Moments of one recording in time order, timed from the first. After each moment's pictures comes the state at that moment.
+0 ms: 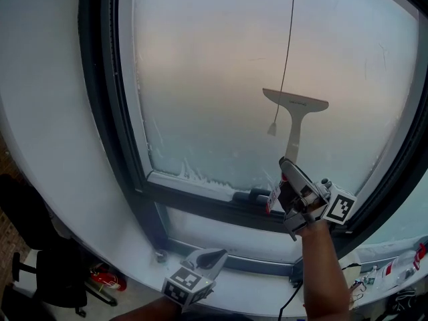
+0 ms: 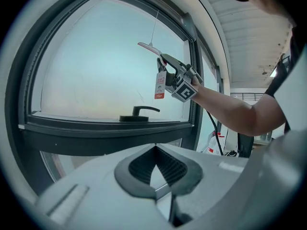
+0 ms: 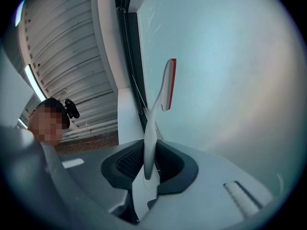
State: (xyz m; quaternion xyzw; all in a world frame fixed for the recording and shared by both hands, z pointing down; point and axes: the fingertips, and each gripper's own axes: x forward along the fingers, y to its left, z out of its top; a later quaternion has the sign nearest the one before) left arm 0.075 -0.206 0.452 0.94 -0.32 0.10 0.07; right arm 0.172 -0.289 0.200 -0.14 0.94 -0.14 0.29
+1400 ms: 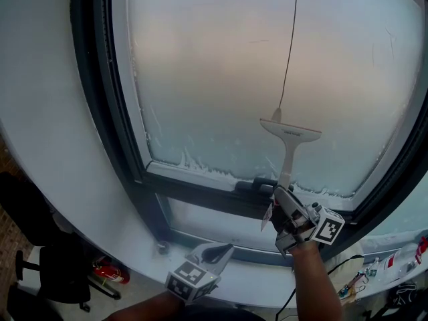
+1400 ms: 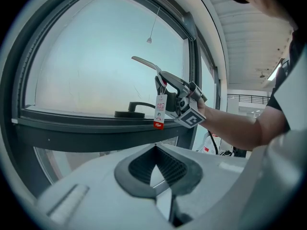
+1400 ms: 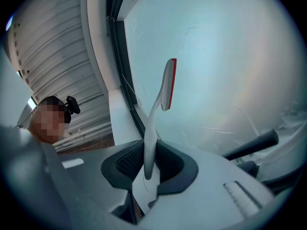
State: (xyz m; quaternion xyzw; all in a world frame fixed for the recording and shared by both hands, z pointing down) left arm 0.086 -0.204 0.462 0.95 -0.30 0.11 0.09; right arm 0.172 -0.280 0.303 -0.17 0.91 -0.22 0.31
